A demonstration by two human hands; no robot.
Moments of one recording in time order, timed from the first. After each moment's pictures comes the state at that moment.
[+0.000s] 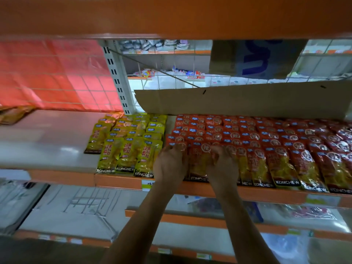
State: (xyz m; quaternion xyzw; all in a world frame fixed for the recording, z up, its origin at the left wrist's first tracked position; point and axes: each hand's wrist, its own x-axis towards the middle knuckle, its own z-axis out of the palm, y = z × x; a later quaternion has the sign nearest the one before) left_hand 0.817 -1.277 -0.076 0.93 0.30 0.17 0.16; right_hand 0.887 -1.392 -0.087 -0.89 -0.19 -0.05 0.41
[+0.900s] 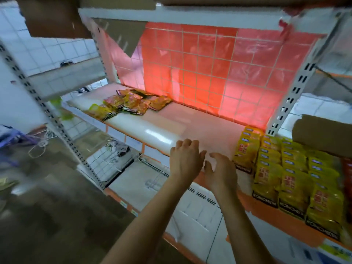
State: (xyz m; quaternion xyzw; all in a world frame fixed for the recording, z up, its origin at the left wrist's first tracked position) left_hand 0.575 -0.970 -0.080 0.87 0.44 0.21 0.07; right_hand 0.649 -1.044 -0.097 -0.85 -0.38 0.06 0.35
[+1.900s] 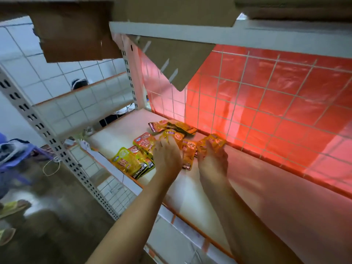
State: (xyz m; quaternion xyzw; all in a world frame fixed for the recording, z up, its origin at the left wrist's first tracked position) left_hand 0.494 -0.617 -0.081 0.79 0.59 0.16 0.01; right_hand 0.612 -0.667 -0.111 -0.87 -0.41 0.10 0.26
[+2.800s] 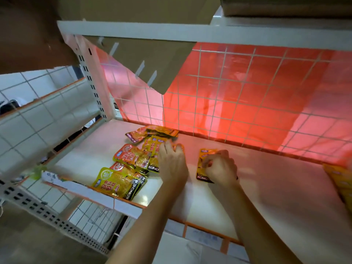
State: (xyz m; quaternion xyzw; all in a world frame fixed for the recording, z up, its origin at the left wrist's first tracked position) left_hand 0.507 -0.613 -0.100 0.87 0.44 0.23 0.03; right_hand 0.609 -0.702 -0.094 -0.92 -0.32 0.11 0.20
